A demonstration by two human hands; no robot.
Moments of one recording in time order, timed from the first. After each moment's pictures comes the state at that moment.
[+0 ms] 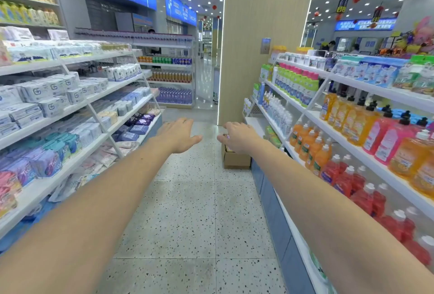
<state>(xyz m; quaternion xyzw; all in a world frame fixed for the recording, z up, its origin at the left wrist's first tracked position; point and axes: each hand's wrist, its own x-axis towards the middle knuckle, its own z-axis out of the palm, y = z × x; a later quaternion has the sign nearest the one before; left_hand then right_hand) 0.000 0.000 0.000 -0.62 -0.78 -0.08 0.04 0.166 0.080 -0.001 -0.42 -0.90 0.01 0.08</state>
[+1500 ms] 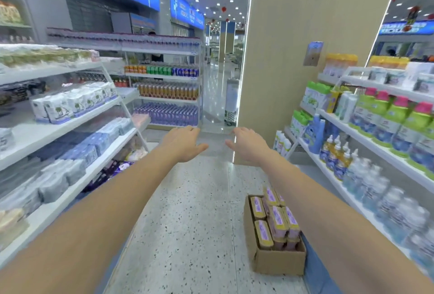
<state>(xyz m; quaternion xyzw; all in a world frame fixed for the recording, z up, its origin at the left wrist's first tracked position) -0.522 0.906 0.001 -0.63 -0.78 -0.04 0.06 -0.364 1.003 -0.009 -0.43 -0.90 0.03 0.10</state>
